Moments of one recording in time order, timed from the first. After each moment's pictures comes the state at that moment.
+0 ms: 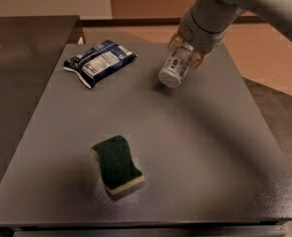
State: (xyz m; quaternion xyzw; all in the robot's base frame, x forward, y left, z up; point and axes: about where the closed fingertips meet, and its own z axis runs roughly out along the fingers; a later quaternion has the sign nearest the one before) arm 0.622 -0.111 0.925 -0.91 0.32 -0.21 0.16
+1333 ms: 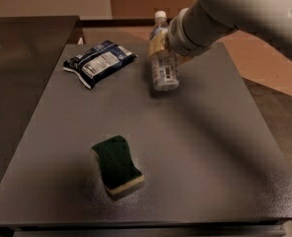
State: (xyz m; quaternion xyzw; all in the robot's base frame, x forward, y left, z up) arm 0.621 -0.061 0.925 -0.94 -0.02 -0.30 0.18
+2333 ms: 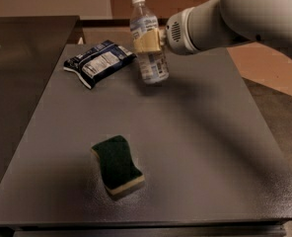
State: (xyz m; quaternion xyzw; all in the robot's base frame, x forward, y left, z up) arm 0.609 -0.025 0.958 -0.86 -0.19 -0.40 0.26
